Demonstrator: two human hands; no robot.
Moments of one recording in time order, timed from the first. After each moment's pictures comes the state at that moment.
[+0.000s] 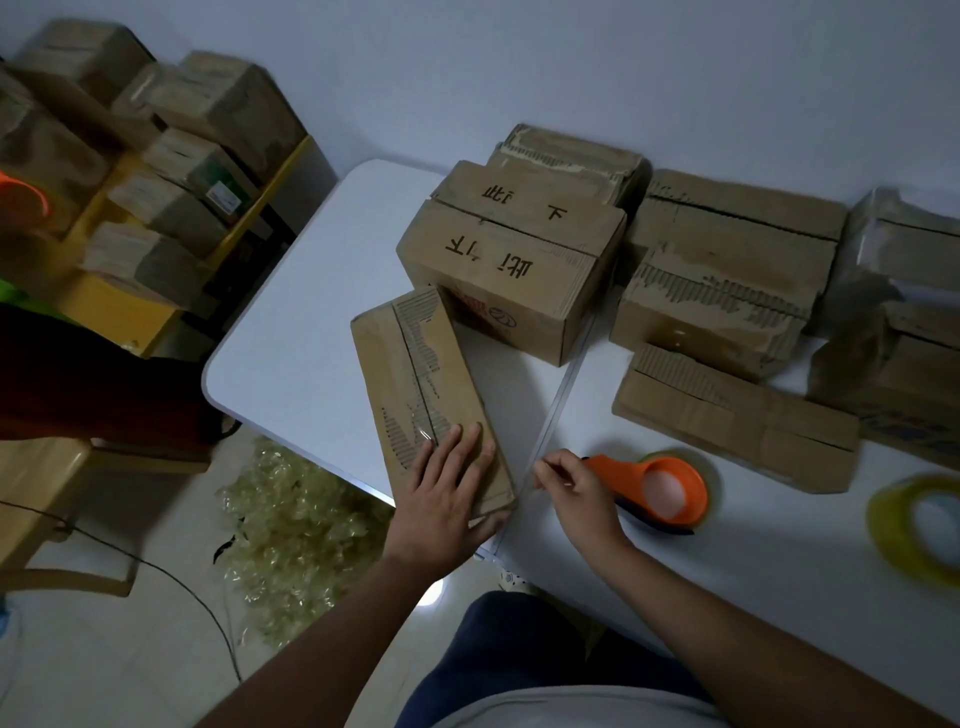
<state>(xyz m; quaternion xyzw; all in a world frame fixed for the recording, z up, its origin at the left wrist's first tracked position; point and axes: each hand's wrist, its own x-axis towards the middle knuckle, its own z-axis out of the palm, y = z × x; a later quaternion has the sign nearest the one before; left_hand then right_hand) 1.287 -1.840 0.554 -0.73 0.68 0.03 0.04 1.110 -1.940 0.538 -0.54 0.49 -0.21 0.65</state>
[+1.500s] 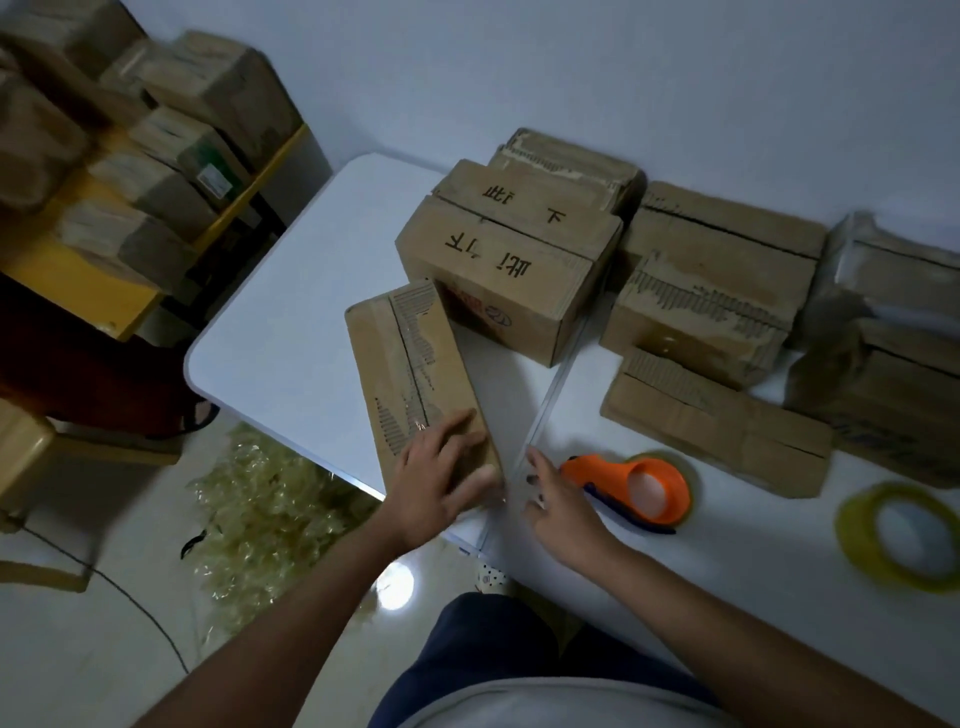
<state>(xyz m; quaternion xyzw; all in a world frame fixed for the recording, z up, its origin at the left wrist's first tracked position) 1.294 -1.858 0.595 -0.74 0.60 0.26 -0.18 1.105 -1.936 0.564 -0.72 0.43 0.02 0.55</state>
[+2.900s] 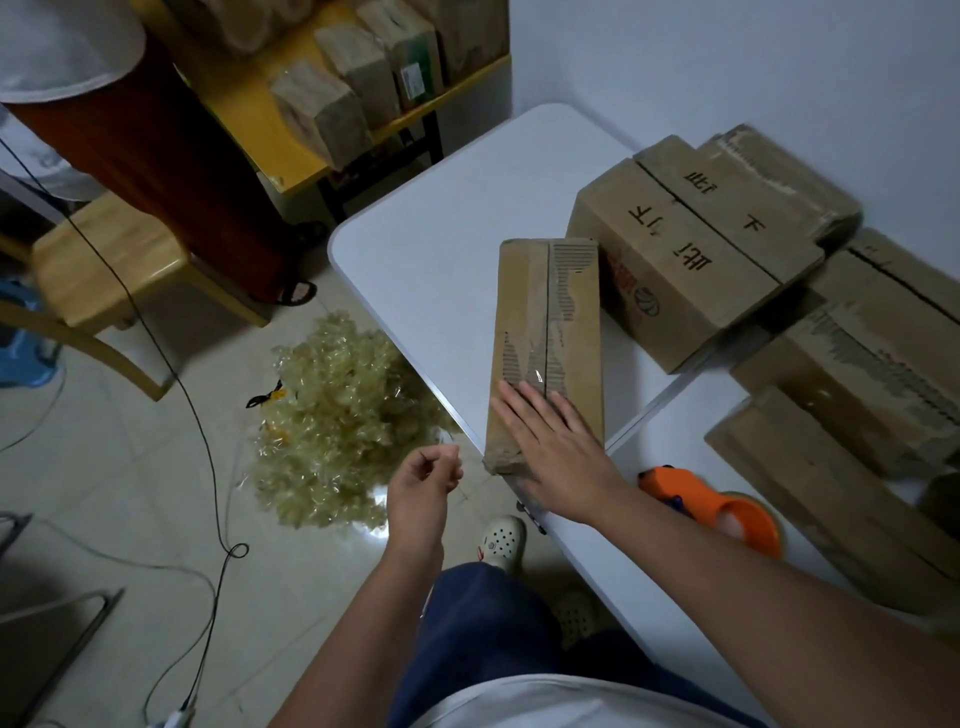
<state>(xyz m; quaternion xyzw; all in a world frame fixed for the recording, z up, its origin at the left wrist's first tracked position) 1.260 -1.752 0.592 -0.70 -0.13 0.27 -0.64 1.191 -1.920 0.575 -0.99 0.05 0.10 0.08</state>
